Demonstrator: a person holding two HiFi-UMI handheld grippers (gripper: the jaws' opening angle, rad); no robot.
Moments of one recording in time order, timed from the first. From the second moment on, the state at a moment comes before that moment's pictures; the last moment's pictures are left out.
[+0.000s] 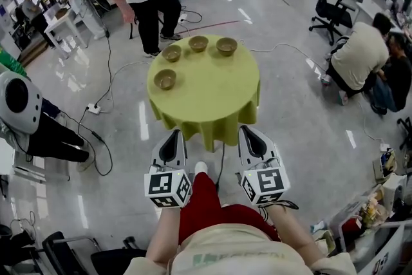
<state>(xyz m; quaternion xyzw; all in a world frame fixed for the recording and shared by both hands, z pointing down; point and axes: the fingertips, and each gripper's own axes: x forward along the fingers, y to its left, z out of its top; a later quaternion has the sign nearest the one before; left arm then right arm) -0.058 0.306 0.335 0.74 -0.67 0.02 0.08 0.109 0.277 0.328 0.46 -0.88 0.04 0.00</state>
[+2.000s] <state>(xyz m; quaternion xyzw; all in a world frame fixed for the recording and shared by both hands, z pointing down) -0.323 0.018 0.409 0.72 -0.67 0.07 0.17 -0.147 0.003 0.373 0.47 -0.87 0.09 0.10</state>
